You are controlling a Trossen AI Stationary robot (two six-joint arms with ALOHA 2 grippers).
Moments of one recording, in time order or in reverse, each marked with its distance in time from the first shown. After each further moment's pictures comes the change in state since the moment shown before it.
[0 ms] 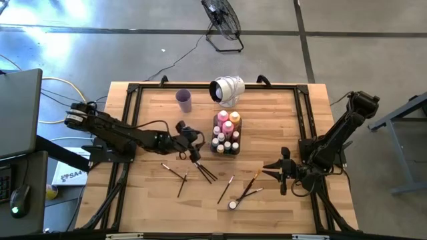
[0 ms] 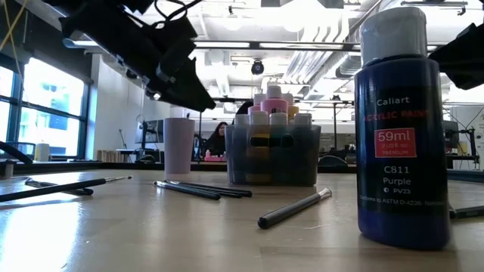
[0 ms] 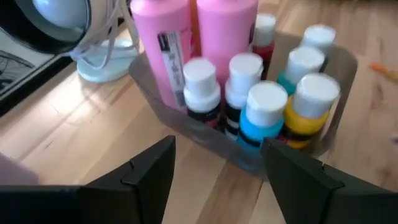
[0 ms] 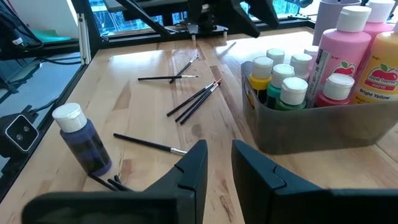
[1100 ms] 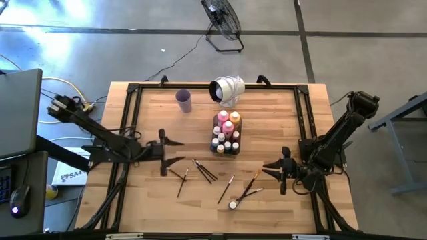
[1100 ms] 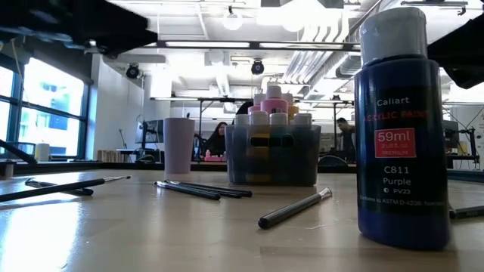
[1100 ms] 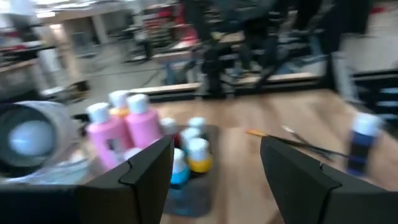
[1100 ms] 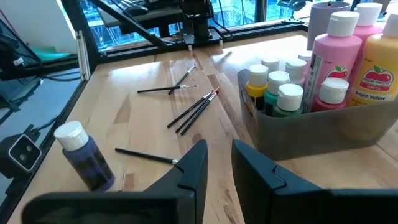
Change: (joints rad) left arm -0.320 -0.452 -0.435 0.573 -0.032 0.423; right arm 0.000 0.000 0.000 0.045 0.032 0.022
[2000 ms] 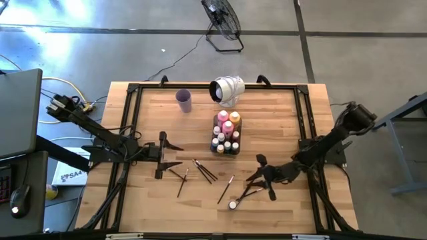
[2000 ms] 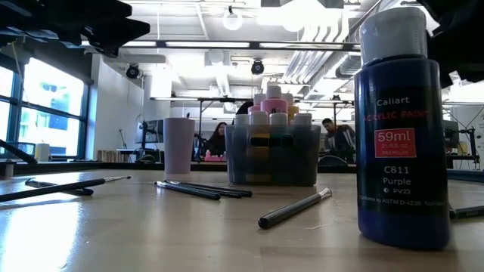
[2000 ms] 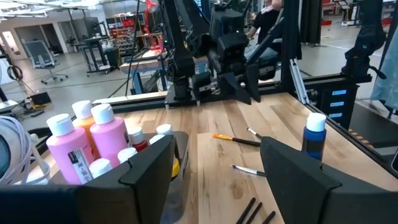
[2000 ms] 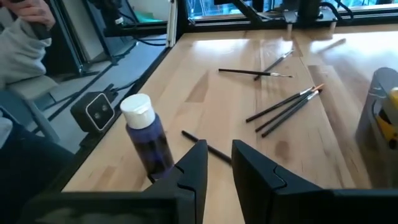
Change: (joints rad) left arm -0.001 -0.052 -0.035 0.007 0.146 0.007; right arm -0.320 0.332 0.000 0.552 -0.689 -0.369
